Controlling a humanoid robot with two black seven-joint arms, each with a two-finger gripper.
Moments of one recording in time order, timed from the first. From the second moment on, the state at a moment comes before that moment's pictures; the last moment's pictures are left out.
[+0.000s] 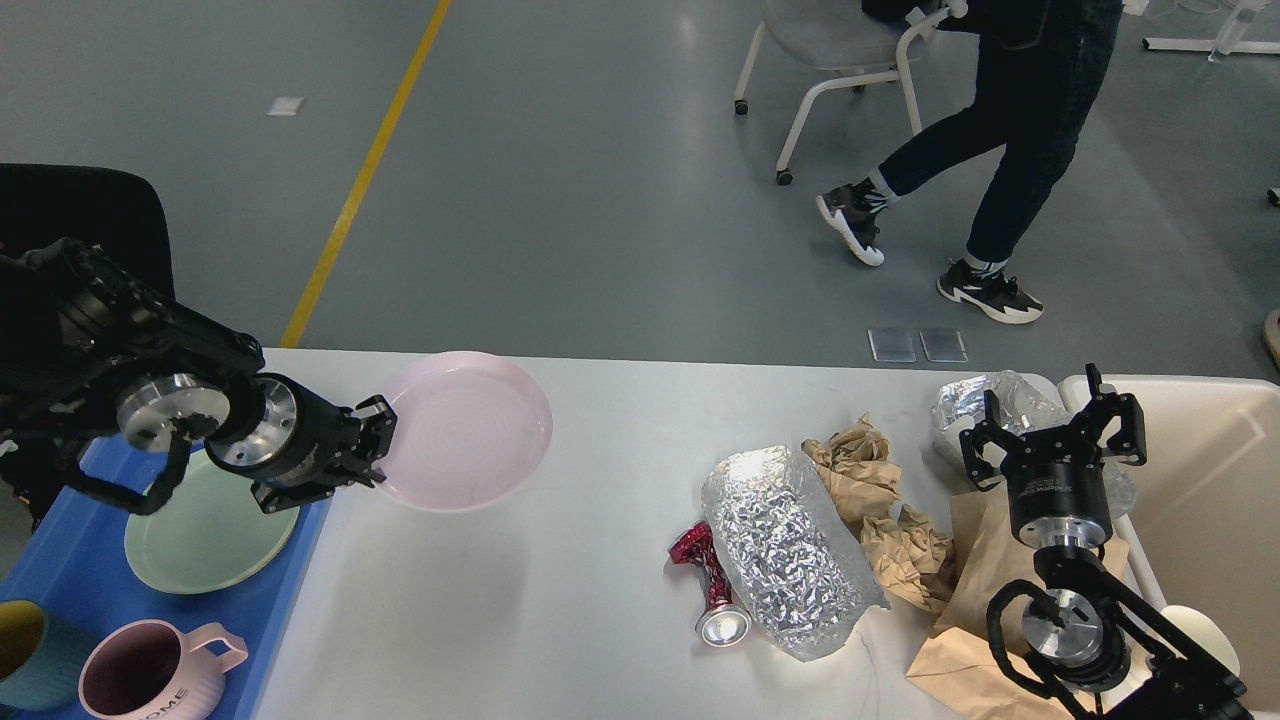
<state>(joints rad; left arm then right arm) -2.08 0.29 1.44 -1.56 -0.61 -0.33 0.00 0.19 -0.25 1.07 0.98 -0.08 0.14 0.64</state>
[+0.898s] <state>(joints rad) -2.11 0.62 1.69 -1.26 -0.41 -0.66 0.01 0.19 -0.25 1.07 0.99 -0.08 0.14 0.64</state>
